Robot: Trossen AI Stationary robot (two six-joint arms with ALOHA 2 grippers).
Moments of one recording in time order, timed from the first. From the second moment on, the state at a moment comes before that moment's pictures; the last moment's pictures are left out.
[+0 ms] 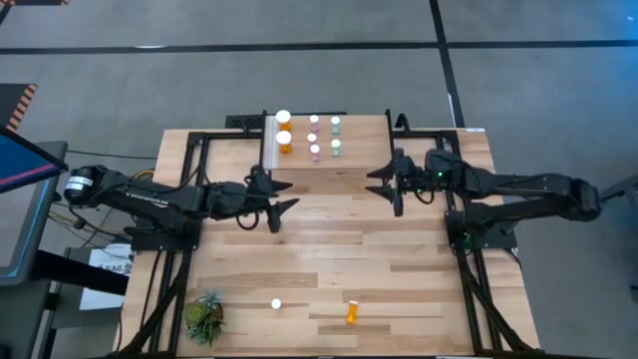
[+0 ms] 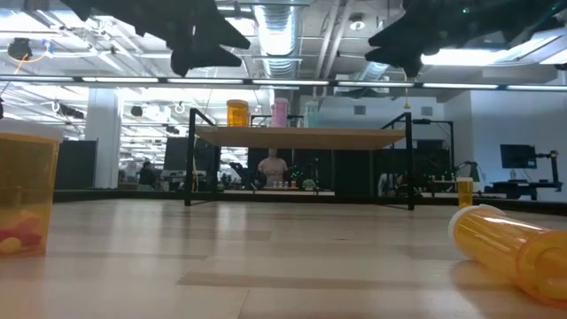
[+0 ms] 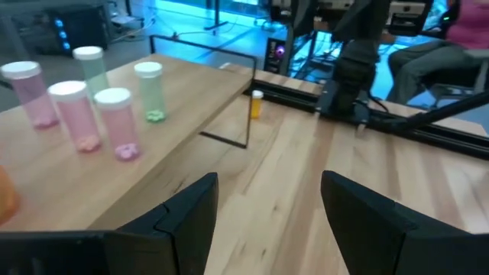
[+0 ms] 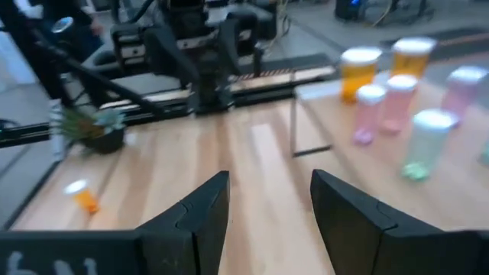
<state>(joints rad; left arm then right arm) -0.07 1.11 0.65 0.20 -0.41 -0.23 -0.23 0.90 0.60 0.10 -0.11 0.07</state>
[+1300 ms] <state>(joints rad) -0.15 1.11 0.65 0.25 -0.45 -0.21 -0.02 1.01 0.60 0.05 0.12 0.17</state>
